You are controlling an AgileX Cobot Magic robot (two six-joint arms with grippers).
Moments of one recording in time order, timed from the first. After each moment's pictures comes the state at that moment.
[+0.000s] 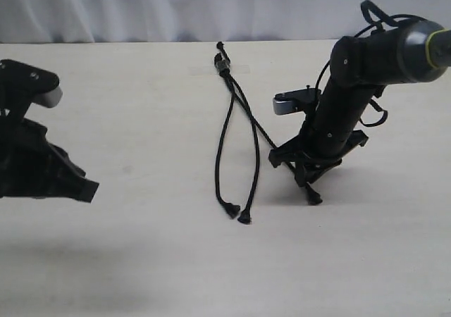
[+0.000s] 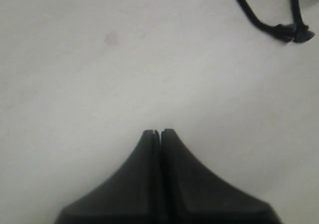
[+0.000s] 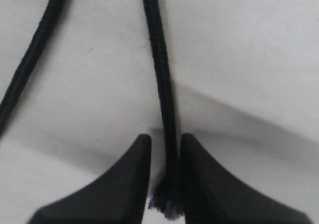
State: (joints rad) left arm -0.29 1.22 -0.66 -0.17 0.62 0.10; right arm 0.28 2.05 -1.27 0.17 0.89 -0.13
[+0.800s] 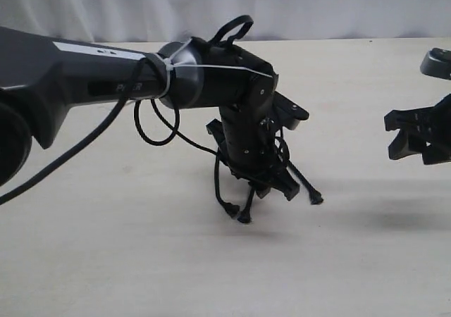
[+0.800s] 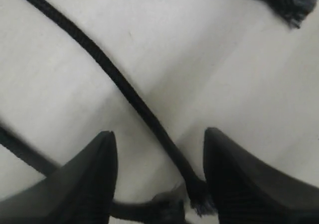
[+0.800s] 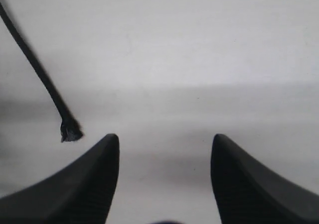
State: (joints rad) left arm -0.69 2.25 -1.67 -0.07 0.90 0.03; right arm -0.12 1.52 -0.88 0.28 0.74 -0.15
